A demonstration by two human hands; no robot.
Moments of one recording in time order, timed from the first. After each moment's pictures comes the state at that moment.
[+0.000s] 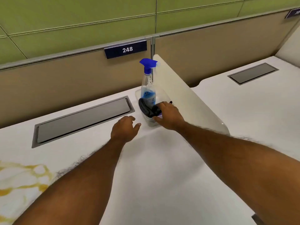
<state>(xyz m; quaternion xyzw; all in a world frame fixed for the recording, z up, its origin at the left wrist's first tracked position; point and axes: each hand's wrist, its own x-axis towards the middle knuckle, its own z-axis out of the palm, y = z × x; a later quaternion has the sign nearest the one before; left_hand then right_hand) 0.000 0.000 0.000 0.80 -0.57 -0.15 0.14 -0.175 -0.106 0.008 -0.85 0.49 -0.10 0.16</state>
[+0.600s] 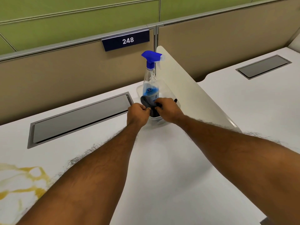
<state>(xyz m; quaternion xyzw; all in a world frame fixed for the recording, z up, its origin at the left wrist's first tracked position) -0.027 -0.075 0.000 0.81 -0.40 -0.26 0.34 -0.150 -0.140 -0.002 -0.83 0.47 -0.13 0.28</state>
